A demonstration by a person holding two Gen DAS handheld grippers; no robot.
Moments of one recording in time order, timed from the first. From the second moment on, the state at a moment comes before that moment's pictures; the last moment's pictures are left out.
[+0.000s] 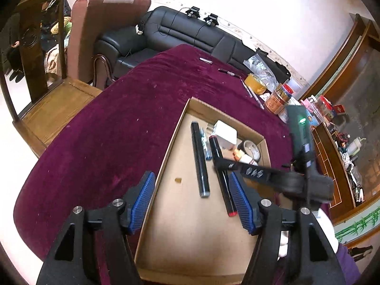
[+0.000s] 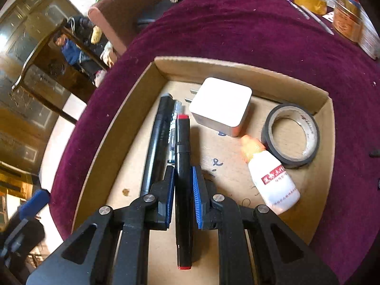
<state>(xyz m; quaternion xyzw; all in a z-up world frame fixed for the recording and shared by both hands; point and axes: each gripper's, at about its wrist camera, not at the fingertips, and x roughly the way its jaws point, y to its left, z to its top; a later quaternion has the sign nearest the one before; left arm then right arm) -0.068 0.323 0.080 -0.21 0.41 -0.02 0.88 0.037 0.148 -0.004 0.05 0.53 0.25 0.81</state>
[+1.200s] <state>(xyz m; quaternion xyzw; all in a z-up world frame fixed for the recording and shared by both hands) -0.134 0.149 0.075 -0.07 0.44 -0.14 0.89 -0.016 -0.256 0.043 0.16 0.39 -0.05 0.90</state>
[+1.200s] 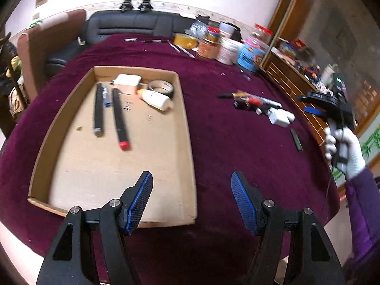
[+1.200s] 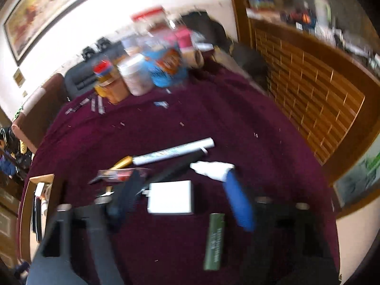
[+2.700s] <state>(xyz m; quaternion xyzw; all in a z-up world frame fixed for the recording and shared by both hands) -0.154 0.121 0.066 -0.07 0.46 -0.17 0.87 -0.033 -0.163 -0.020 0.18 0.47 0.13 0.85</state>
